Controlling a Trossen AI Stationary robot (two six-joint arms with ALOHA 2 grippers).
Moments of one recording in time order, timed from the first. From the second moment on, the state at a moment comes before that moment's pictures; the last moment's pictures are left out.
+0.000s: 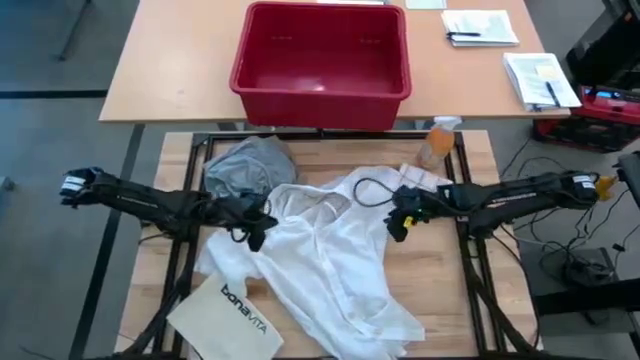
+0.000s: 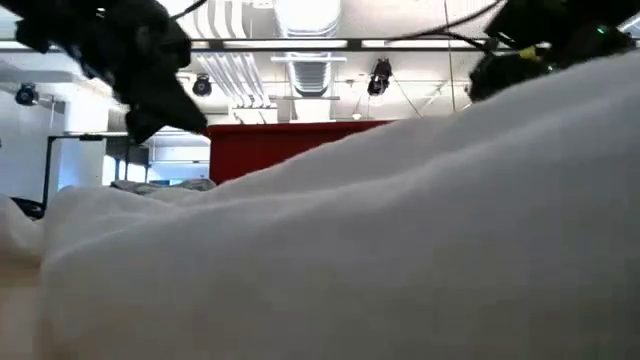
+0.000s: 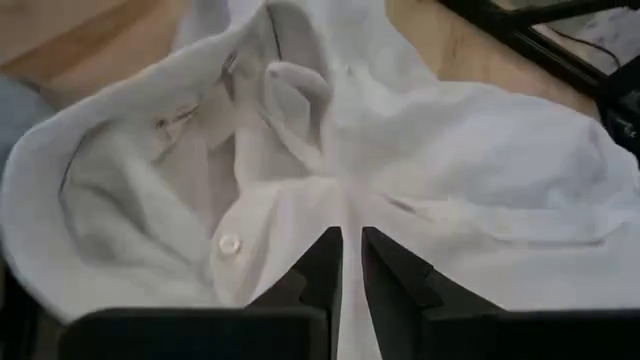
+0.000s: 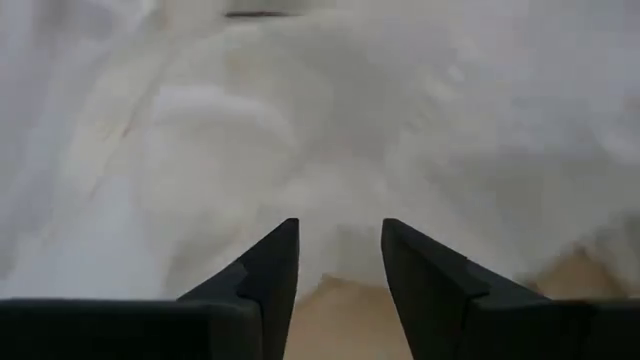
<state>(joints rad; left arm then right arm) -0.13 0.98 0.53 -0.16 -0.23 -0.61 -0.03 0.98 0.50 -0.38 0.08 0.71</state>
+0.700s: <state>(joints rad) -0.11 1.74 1.06 0.01 -0.06 -0.51 -0.20 1.18 0.41 -0.12 0.05 0.70</state>
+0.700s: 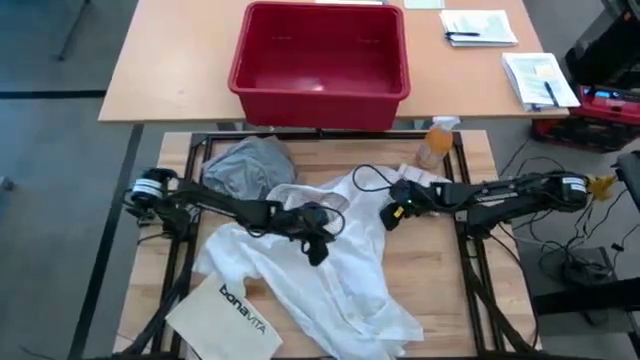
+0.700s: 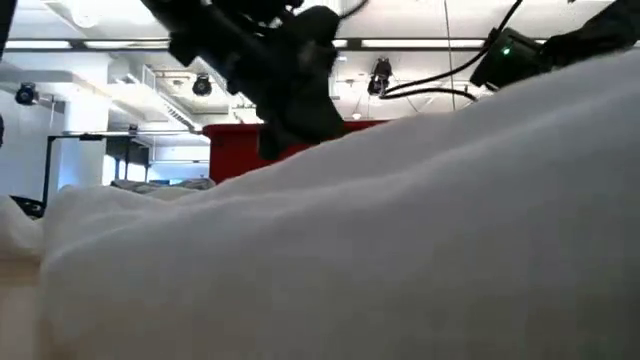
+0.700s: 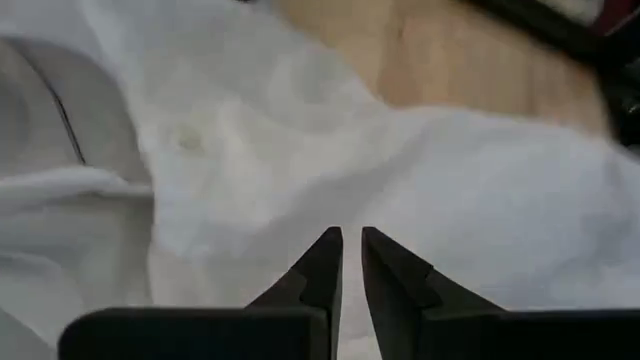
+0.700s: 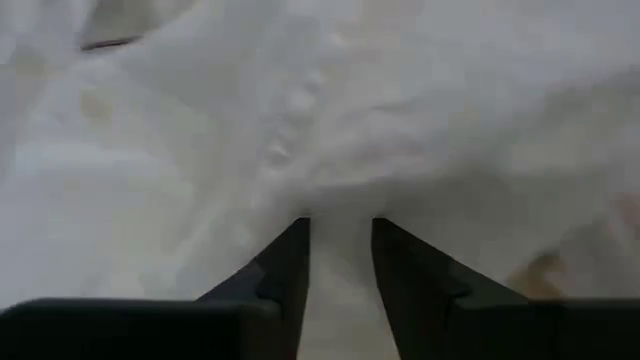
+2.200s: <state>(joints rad) -0.10 1.74 1.10 -0.07 -0.06 -0.45 -0.56 1.39 0.80 -0.39 0.06 0.41</state>
